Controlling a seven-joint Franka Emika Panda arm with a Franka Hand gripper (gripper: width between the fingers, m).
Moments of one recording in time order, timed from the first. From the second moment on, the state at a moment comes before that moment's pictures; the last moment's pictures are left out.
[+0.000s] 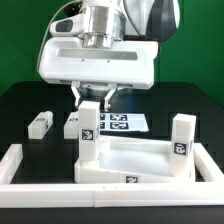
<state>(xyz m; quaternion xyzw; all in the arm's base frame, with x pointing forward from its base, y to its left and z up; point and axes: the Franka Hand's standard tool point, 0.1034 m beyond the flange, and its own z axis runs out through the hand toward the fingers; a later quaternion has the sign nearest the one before) 0.576 -0.064 0.125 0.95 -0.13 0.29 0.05</state>
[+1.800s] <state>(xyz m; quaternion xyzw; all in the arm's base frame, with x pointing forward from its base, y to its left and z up) 0.582 -0.069 0.117 0.97 -0.14 0.19 0.01</state>
